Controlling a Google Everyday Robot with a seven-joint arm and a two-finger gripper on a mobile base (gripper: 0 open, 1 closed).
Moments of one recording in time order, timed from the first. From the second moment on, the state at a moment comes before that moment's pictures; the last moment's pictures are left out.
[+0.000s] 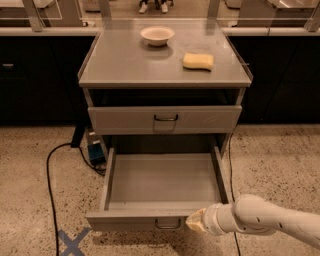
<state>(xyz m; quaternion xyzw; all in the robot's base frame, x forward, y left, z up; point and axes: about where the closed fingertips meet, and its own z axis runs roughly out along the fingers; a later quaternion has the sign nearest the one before) 0.445 -0.122 0.431 -0.44 0.83 0.22 0.26</state>
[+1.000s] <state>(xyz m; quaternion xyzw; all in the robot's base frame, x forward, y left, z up) 0.493 -0.102 0.418 -0.44 0.83 0.21 0.29</state>
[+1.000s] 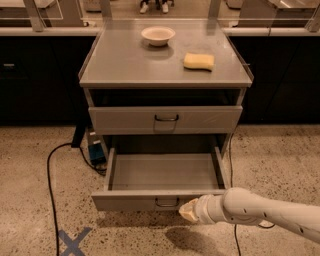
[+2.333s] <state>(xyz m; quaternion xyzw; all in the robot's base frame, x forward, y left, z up) 0.573 -0.095 0.424 -0.46 0.81 0.15 0.32</state>
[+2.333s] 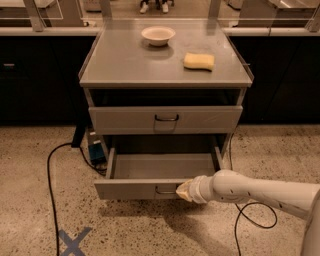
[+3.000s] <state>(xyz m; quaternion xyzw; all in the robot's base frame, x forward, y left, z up) 0.594 -0.099 0.426 -0.46 0.81 0.14 0.33</state>
